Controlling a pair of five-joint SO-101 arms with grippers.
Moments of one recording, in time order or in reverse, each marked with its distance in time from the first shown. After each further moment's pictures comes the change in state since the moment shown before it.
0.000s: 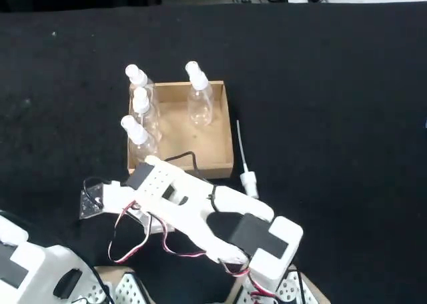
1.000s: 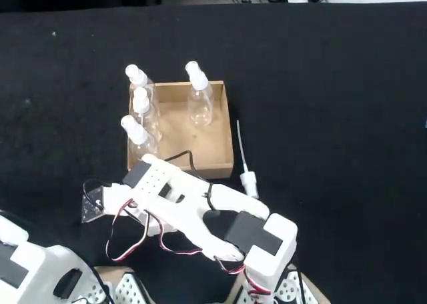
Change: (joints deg) left arm 0.0 0.0 0.0 0.0 0.0; right arm 0.0 2.6 -2.5 4.4 2.0
